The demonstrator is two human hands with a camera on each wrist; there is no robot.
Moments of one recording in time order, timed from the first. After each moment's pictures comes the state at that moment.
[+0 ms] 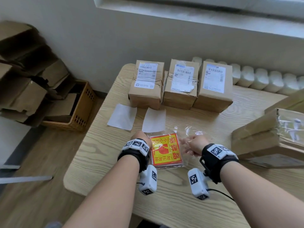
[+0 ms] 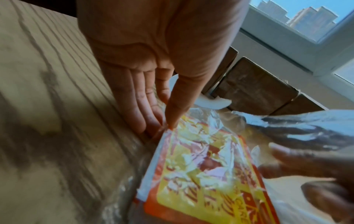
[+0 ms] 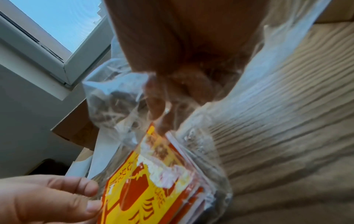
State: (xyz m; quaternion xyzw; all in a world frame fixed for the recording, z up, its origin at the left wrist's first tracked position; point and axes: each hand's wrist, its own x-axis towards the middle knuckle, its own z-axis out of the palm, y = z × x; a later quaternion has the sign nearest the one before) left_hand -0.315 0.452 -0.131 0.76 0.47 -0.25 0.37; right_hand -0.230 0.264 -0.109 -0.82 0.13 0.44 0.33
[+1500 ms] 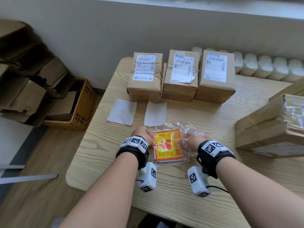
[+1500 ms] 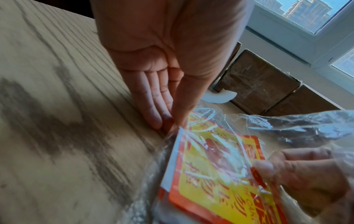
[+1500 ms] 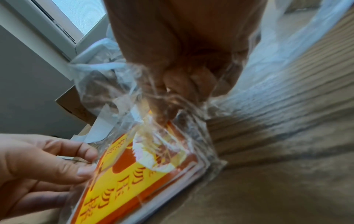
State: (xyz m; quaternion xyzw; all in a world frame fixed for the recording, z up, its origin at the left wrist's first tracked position) left_hand -0.328 0.444 -0.093 0.80 0.40 -0.23 0.38; right_hand -0.250 0.276 -0.083 -0.88 -0.10 0.45 0.09
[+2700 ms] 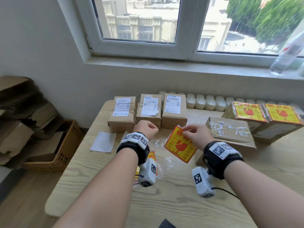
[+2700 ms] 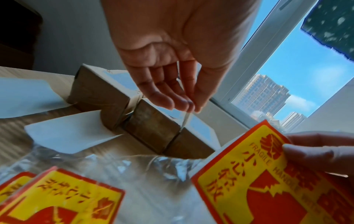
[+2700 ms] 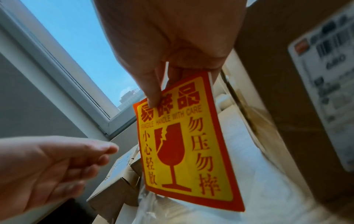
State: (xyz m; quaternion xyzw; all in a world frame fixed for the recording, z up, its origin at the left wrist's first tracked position) left_hand -0.270 0.361 0.029 0.86 0.26 -0.06 0.44; right_hand -0.224 0.162 0.034 -0.89 -0.07 0.15 0.42
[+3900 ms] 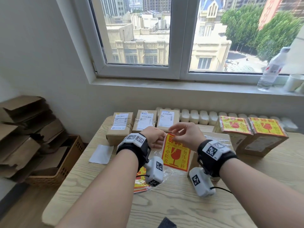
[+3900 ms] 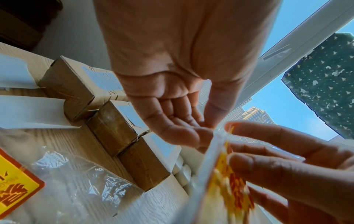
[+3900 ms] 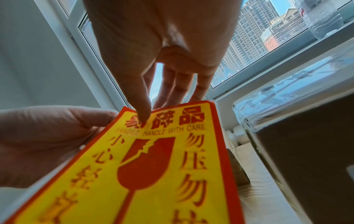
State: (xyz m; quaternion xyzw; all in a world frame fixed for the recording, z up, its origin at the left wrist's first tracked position) left_hand -0.271 0.295 0.106 0.73 0.24 -0.15 0.62; right_hand -0.218 0.142 0.089 -0.86 -0.24 0.12 0.42
